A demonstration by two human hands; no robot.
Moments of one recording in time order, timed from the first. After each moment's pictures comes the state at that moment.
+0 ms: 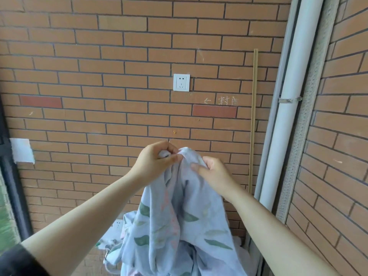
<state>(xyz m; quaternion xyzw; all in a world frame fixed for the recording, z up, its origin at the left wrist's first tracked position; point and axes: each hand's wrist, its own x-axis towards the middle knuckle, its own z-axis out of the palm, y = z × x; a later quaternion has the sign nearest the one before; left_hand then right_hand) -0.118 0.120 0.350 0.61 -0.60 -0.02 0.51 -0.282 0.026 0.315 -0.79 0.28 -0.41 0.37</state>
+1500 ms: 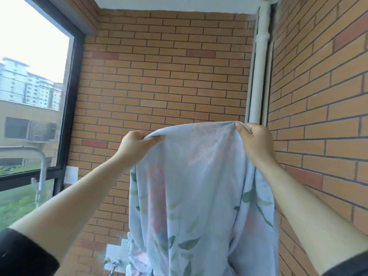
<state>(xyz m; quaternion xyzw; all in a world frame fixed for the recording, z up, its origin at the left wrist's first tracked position) -0.268 0.497 0.490 0.64 -0.48 0.08 0.60 -0.520 0.356 0.520 -0.72 0.26 -0.65 0.03</state>
